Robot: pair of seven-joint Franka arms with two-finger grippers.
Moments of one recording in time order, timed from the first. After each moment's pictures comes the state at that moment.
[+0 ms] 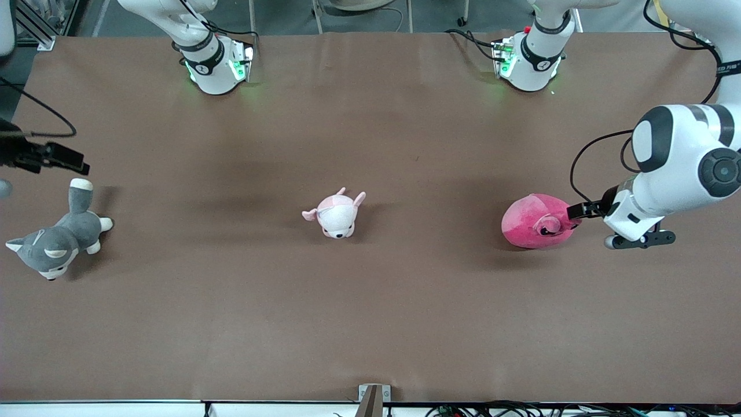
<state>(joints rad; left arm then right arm) -0.03 0.26 -0.01 -1.88 -0.01 1.99 -0.12 0.00 0.12 -0.10 -1.54 0.01 1.55 -0.03</state>
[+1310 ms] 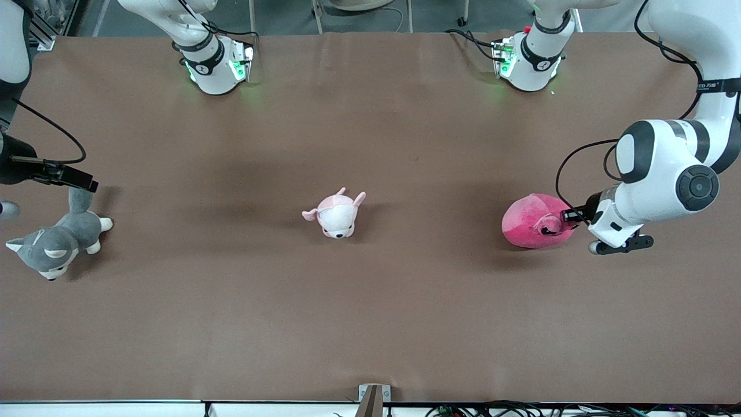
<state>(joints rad) -0.03 0.30 -0.03 -1.89 -0.06 2.02 -0.19 0.01 0.14 -0.09 -1.53 0.01 1.56 0.14</state>
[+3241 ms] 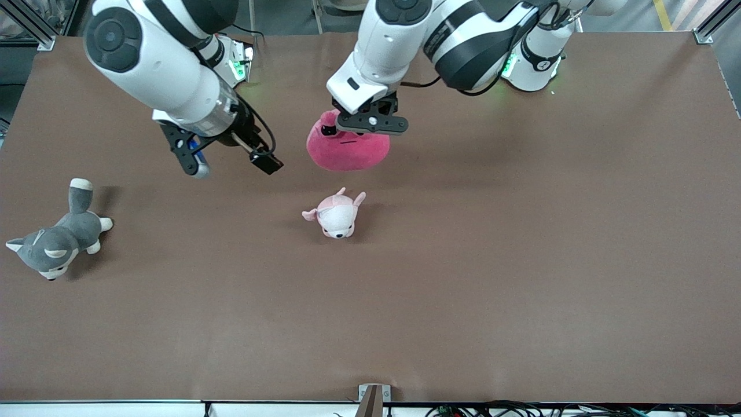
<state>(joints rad) -0.43 0.40 -0.56 -1.39 -0.06 1.83 -0.92 0.56 0.13 -0.07 -1.60 0.26 1.69 1.46</state>
